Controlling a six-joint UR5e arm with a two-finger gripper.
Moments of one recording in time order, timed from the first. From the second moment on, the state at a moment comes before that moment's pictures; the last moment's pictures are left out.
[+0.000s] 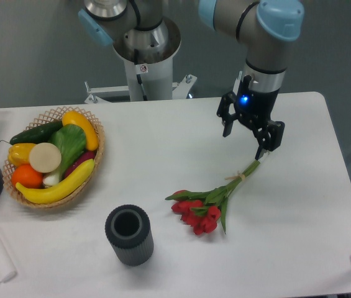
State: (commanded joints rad) arm 2.70 -1.73 -1.74 -1.06 1.29 1.39
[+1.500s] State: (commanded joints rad) arm 2.61 -2.02 -1.77 -0.83 1.39 1.25
